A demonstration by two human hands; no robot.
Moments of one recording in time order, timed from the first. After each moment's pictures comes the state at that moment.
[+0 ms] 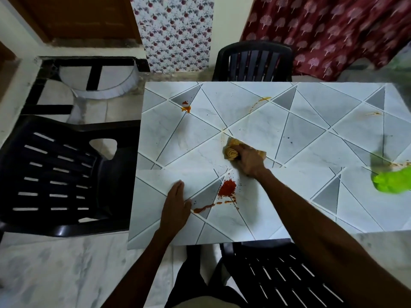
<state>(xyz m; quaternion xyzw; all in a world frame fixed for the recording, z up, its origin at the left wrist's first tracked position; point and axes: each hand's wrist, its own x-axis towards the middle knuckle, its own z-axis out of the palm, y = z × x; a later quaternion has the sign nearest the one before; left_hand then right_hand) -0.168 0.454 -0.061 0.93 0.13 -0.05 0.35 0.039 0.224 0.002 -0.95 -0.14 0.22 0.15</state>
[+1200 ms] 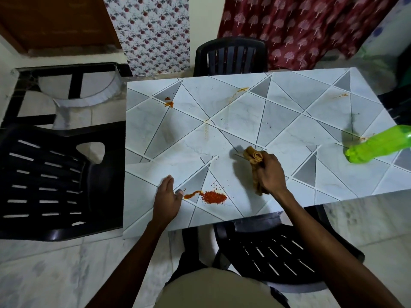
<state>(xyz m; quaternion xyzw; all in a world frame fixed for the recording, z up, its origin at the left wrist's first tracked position) -0.186 0.445 -0.046 0.93 0.13 -0.05 0.34 -0.085 0.132 0.045 -0.95 0.06 0.07 0.30</state>
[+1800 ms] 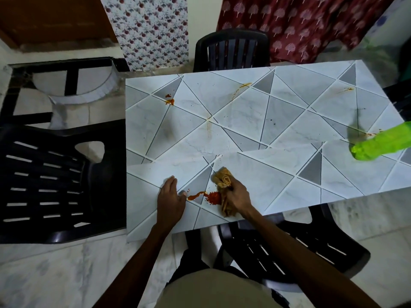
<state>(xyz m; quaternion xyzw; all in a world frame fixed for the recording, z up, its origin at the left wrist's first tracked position) -0.182 0.447 -0.049 0.93 0.13 -0.04 0.33 -0.137 0.225 0.012 -0.87 0.12 0.27 0.39</state>
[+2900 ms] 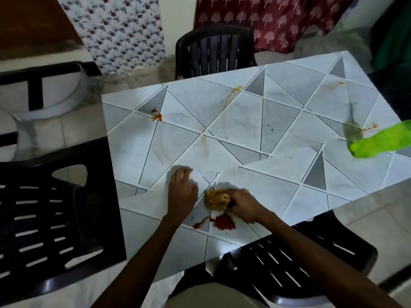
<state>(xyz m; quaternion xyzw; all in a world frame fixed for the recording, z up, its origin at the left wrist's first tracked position) -0.061 0.444 -0.040 0.93 -0.01 0.01 0.37 -0.078 0.222 0.010 -0.89 -0.10 0.31 0.31</state>
